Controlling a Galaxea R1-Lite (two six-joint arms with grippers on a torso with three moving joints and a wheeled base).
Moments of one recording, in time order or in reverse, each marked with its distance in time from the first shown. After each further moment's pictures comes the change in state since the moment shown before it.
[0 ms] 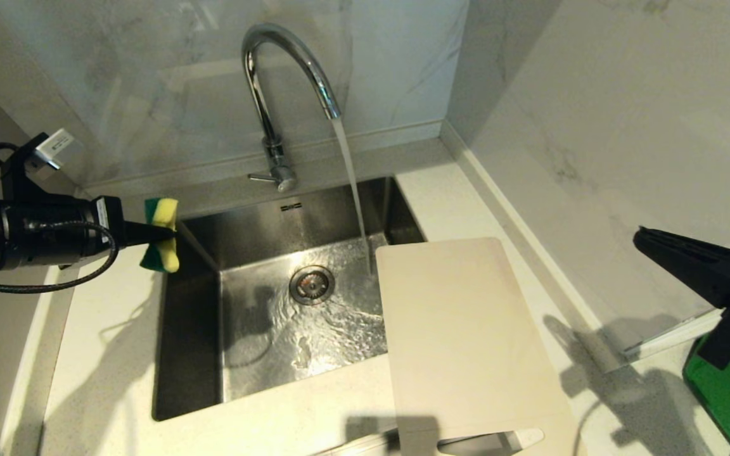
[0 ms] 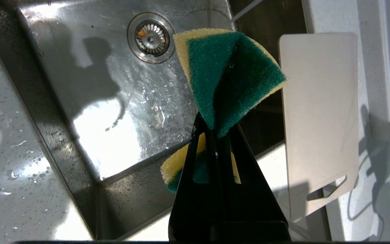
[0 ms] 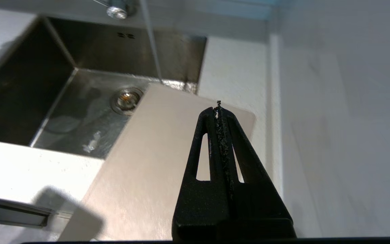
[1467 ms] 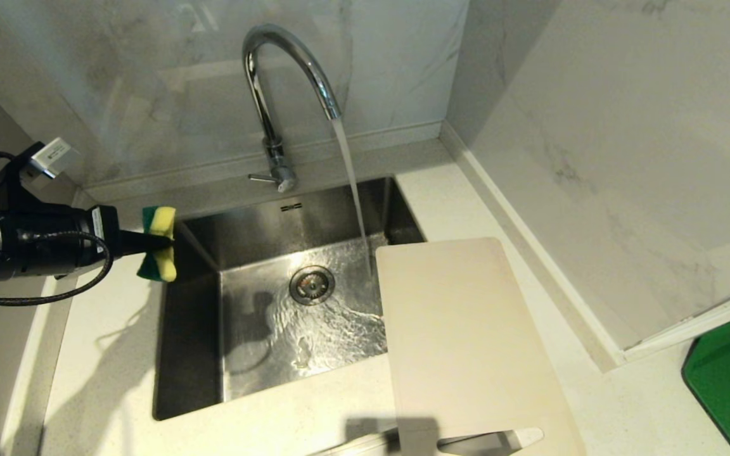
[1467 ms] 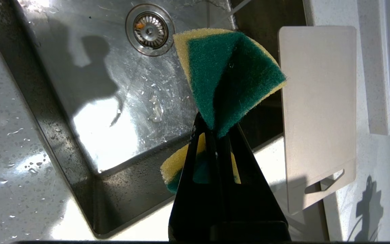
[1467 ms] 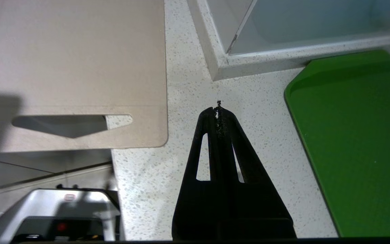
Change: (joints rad) left arm 0.000 -0.024 0.042 -0.007 -0.006 -0.008; right arm -0.121 -0.676 0.490 0.360 -0.370 0.028
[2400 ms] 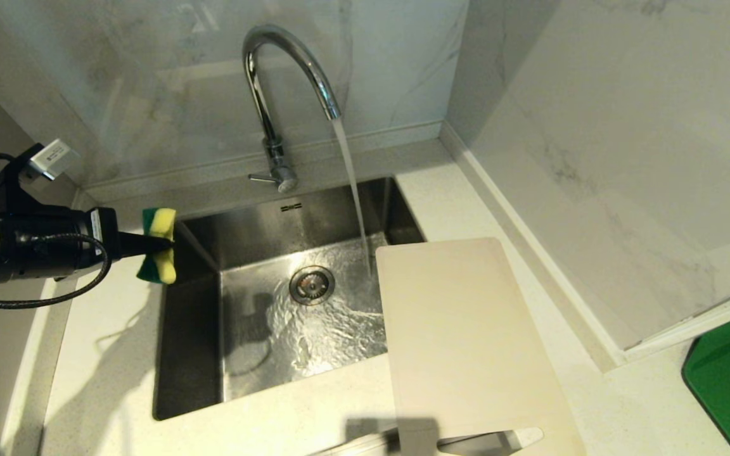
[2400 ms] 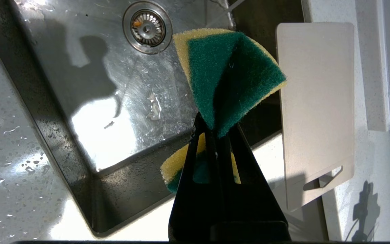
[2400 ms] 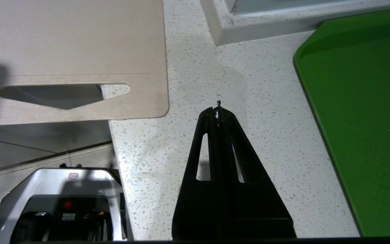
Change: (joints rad) left arm -0.001 -0.006 0.009 -0.001 -0.010 0.003; right arm -0.073 -0.023 0.059 0.054 0.047 -0.004
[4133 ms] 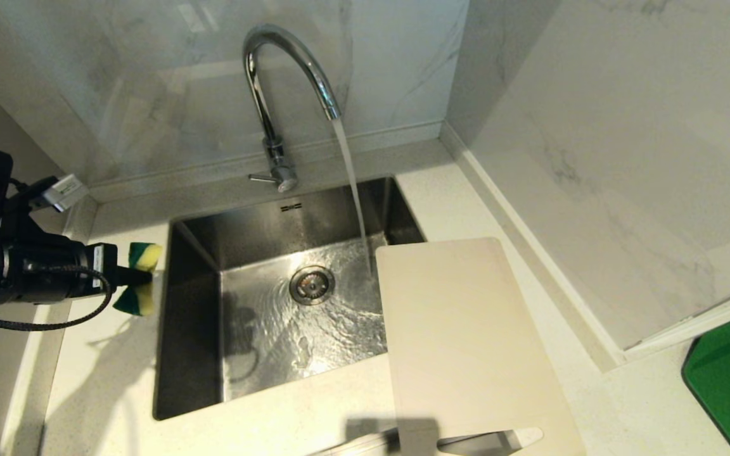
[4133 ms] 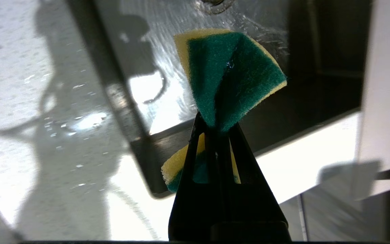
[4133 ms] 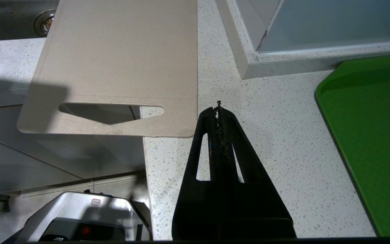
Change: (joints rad) left arm 0.052 0.033 0.004 0.146 0.117 0.125; right arm 0.181 -0.279 0.000 0.108 -0.034 0.050
